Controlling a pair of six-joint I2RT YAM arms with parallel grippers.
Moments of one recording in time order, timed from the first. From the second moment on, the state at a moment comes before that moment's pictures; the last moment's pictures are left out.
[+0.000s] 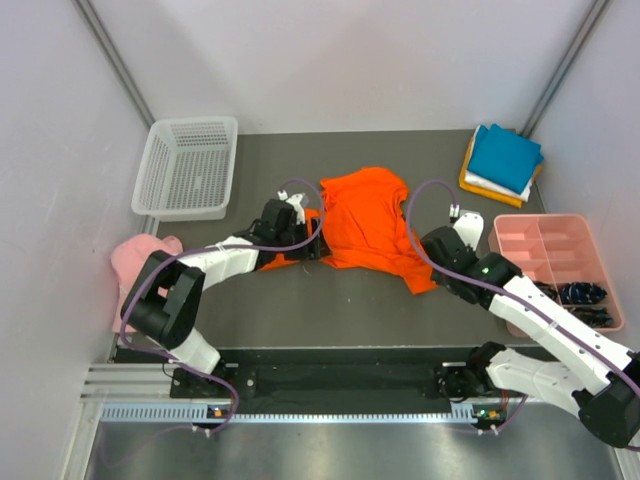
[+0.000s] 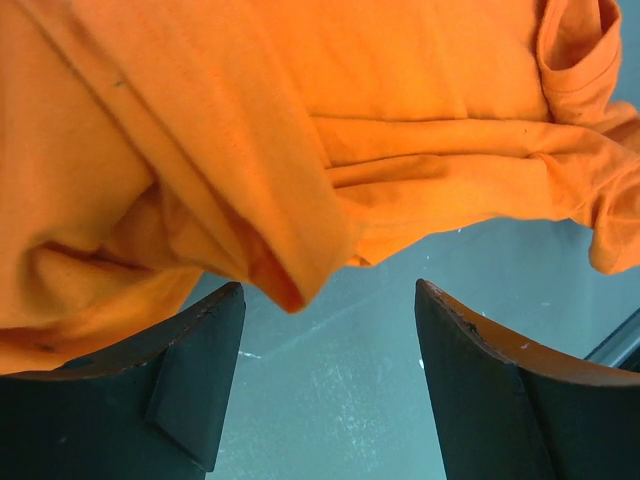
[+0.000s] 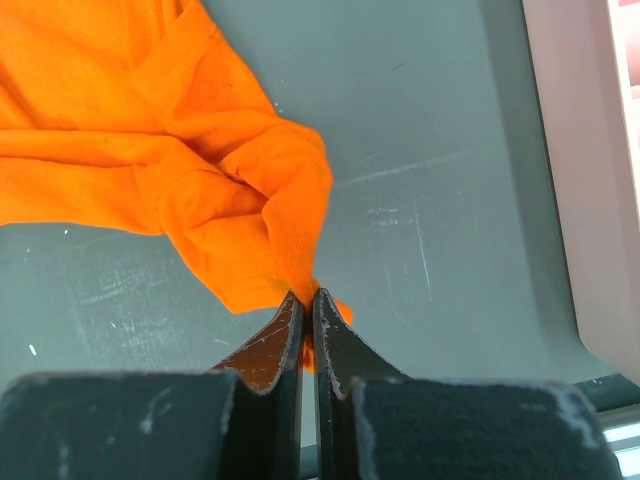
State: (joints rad) left arm -0.50 1.60 0.86 0.00 0.27 -0.51; right arm 0.67 0.97 0.82 -0.86 0.59 0.73
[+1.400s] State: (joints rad) left arm -0.45 1.56 0.63 0.34 0.41 -0.85; right arm 0.67 0.98 0.82 -0.85 0.59 0.73
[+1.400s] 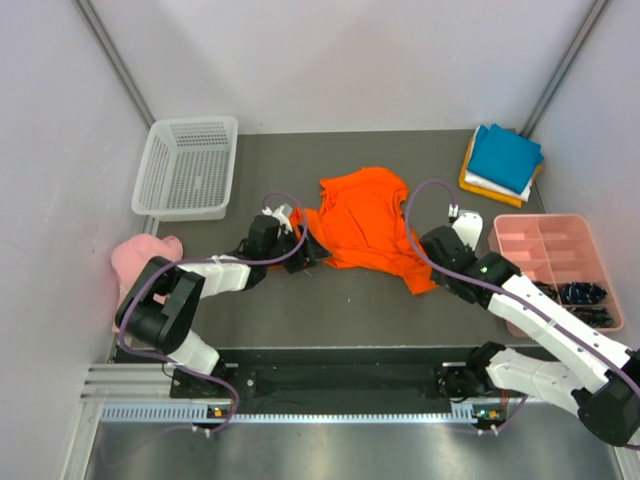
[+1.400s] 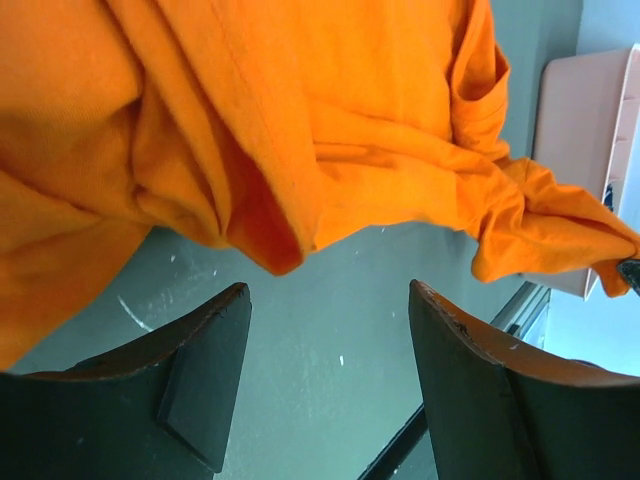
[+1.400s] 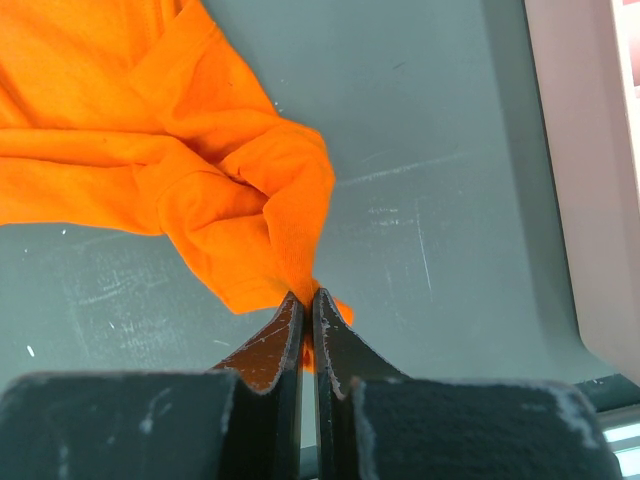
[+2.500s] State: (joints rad) left arm -0.42 1.62 0.63 0.45 0.40 -0.87; right arm 0.67 0.98 0.82 -0.86 0.59 0.73
